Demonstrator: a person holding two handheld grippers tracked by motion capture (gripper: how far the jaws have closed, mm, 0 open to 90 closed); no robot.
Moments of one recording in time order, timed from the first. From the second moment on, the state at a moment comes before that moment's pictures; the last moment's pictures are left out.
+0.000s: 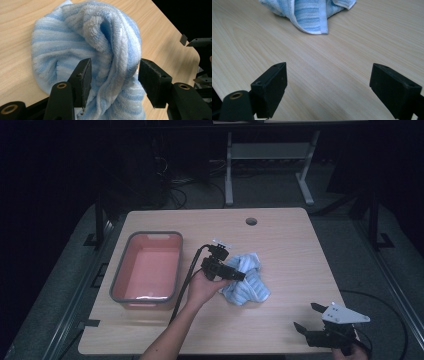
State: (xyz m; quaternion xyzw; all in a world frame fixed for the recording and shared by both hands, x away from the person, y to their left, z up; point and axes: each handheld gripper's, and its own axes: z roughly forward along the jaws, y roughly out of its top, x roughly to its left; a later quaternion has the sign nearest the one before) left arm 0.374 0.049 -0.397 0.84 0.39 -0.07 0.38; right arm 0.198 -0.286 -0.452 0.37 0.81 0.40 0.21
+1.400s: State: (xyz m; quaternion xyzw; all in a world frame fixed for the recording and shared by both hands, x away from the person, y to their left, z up) left arm 0.337 0.086 -0.402 0.84 0.38 -0.06 0.39; right arm 0.197 -0.290 -0.451 0.38 0.81 0.39 0.22
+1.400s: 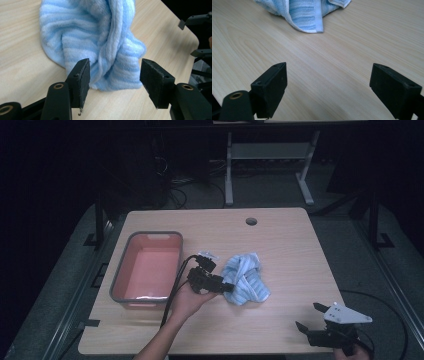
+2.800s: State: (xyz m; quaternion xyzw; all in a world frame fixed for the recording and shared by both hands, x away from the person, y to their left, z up) left arm 0.276 0.121 -0.424 0.84 0.37 -0.04 0.40; right arm 0.194 -0.288 -0.453 0.38 0.81 0.39 0.22
